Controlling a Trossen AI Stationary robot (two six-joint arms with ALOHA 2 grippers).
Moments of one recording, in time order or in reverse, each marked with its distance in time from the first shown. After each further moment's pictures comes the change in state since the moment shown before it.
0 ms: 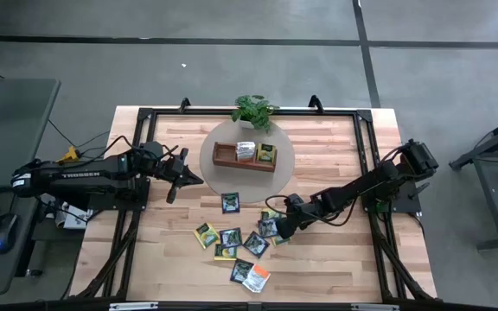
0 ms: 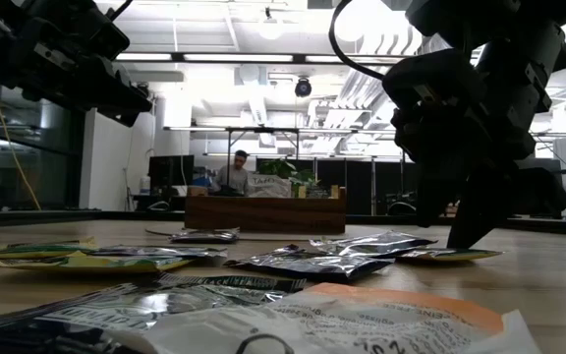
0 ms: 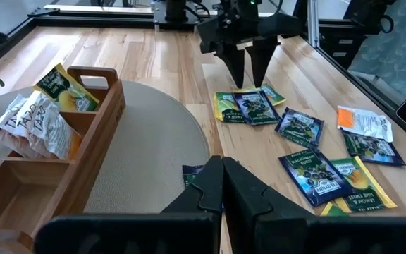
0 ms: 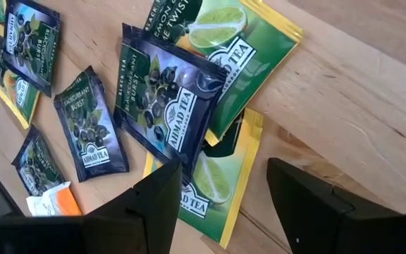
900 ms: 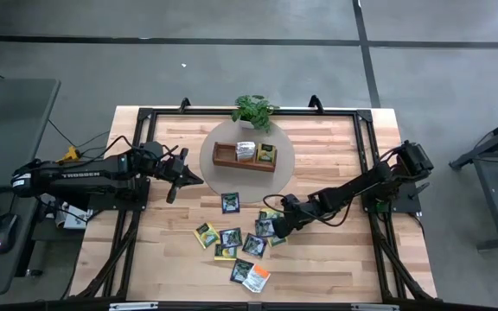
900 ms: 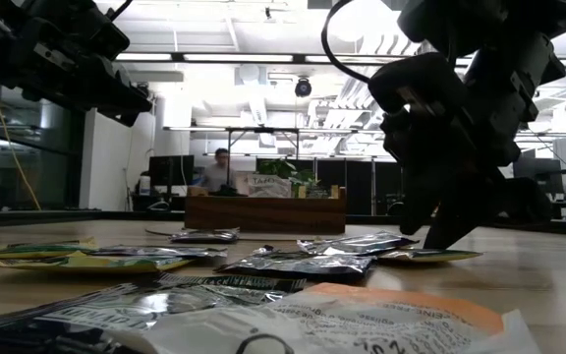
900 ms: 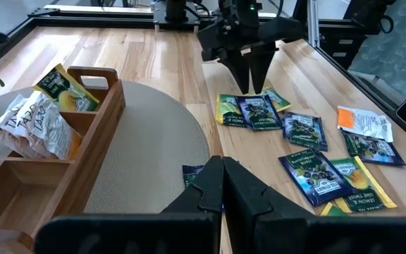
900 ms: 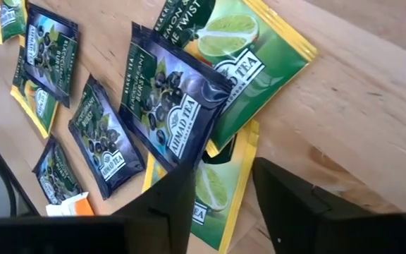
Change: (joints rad) left arm 0.000 0.000 0.000 0.000 0.000 0.000; right arm -0.006 0.066 0.002 0.083 -0.022 0.006
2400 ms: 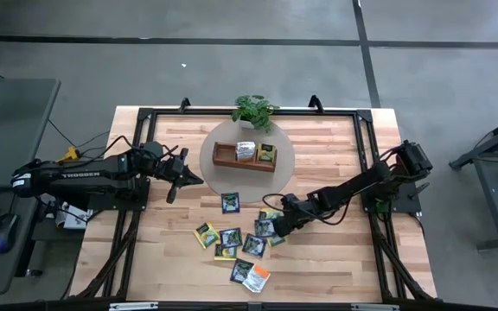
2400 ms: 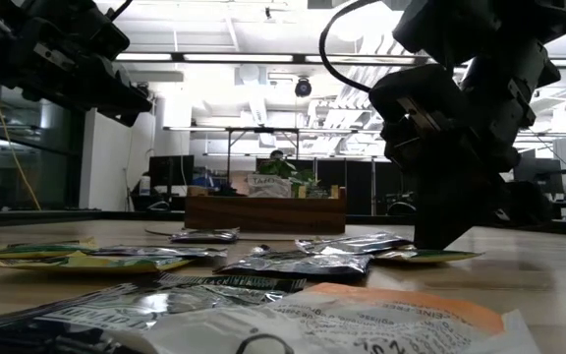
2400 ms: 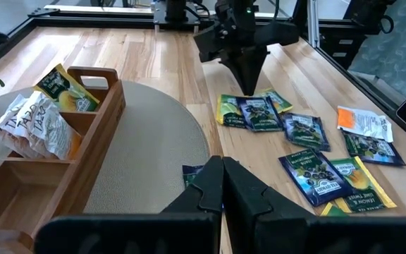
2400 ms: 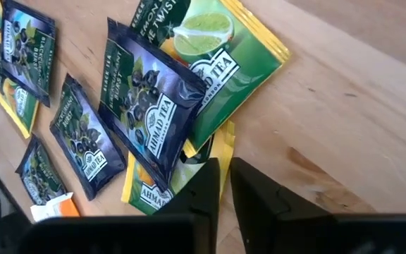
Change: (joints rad) left arm 0.000 0.000 0.000 0.000 0.000 0.000; right arm -0.012 0.028 -0.001 -0.002 -0.036 -0.014
